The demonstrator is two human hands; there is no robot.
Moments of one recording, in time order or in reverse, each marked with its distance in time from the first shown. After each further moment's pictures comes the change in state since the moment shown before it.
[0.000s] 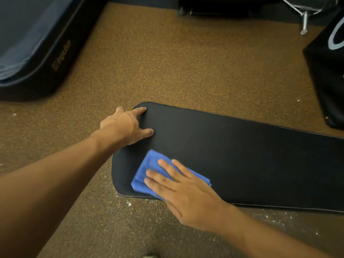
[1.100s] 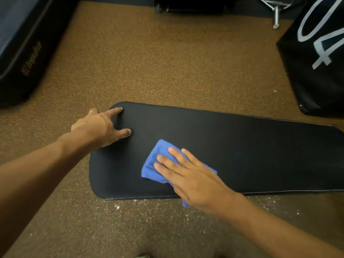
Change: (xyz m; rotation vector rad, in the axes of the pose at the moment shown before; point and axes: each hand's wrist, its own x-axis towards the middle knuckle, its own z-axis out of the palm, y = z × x) left_hand 0.003 0.000 0.002 0.025 0.008 0.009; right_hand -0.041 0.041 0.002 -0.077 0.063 0.143
